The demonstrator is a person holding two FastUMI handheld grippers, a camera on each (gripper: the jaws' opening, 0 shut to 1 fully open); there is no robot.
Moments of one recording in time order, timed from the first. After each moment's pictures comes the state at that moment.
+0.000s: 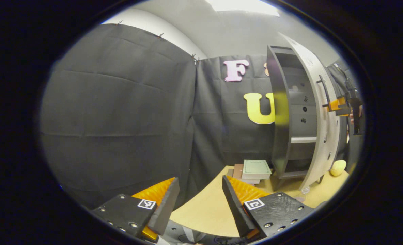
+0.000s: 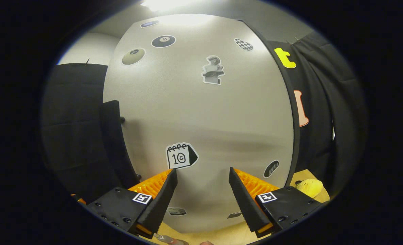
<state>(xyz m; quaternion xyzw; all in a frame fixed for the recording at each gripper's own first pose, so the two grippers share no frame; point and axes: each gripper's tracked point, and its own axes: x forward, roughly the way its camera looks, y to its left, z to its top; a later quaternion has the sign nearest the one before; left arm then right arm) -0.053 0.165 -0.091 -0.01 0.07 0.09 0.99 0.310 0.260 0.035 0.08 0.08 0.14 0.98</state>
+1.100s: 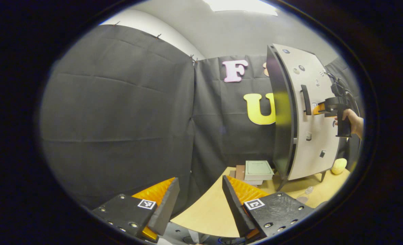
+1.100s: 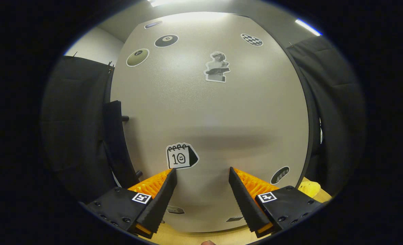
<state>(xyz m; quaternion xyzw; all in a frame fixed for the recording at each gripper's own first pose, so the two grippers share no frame) -0.041 0.178 -0.086 0.01 0.06 0.07 1.00 0.290 0.263 0.041 0.07 0.07 0.06 0.99</state>
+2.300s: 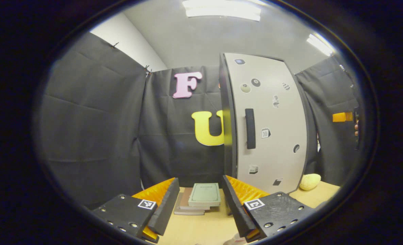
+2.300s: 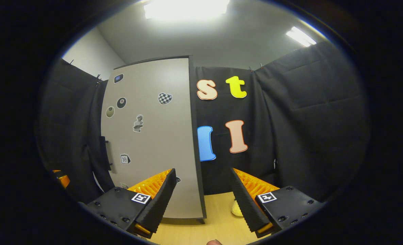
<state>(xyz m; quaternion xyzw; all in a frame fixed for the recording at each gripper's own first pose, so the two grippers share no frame) 0.057 -0.055 0.020 0.00 0.00 -0.10 0.99 0.122 -0.004 0.112 0.03 0.00 -0.03 1.00</state>
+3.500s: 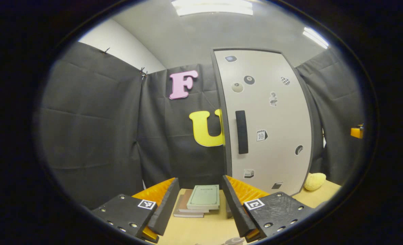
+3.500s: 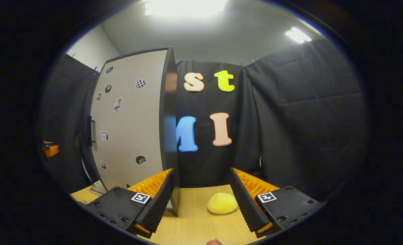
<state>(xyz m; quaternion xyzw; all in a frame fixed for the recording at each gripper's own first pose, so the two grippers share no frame) 0.072 -0.083 0.032 0.03 0.02 -0.07 1.00 0.105 -0.098 0.053 0.01 0.02 -0.02 1.00</state>
